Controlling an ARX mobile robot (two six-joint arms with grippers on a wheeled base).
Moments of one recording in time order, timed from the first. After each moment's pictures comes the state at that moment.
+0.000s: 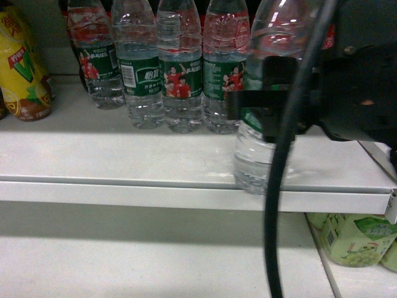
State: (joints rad) left arm 0.00 0.01 0.01 0.00 0.00 0.00; right arm 0.47 1.55 0.77 0.39 0.05 0.19
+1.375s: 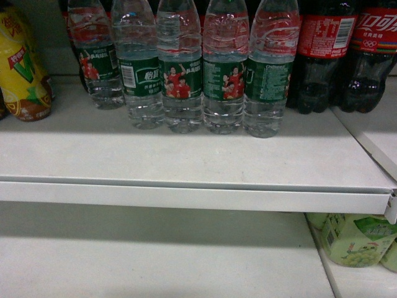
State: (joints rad) left arm 0.00 0.01 0.01 0.00 0.00 0.00; right arm -0.02 0.41 0.35 -0.12 -0.20 0.16
